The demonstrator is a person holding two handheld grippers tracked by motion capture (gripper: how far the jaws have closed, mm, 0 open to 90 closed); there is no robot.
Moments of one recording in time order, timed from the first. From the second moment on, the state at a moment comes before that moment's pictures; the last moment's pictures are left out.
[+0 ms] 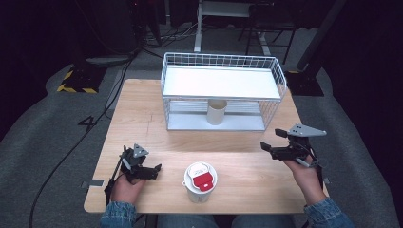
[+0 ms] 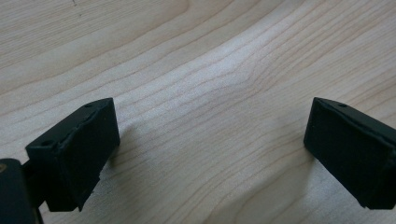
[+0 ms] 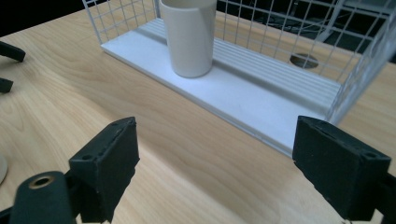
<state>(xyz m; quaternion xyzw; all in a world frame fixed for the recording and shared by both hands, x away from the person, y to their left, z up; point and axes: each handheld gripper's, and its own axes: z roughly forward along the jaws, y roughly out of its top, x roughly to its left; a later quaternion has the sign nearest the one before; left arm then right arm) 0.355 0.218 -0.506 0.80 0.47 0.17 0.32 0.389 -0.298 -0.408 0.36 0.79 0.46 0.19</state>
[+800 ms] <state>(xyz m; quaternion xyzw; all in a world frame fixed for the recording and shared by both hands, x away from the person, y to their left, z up) 0.354 0.218 -0.506 0.81 0.47 0.17 0.32 0.361 -0.331 -0.472 0.41 0.80 0.39 0.19</state>
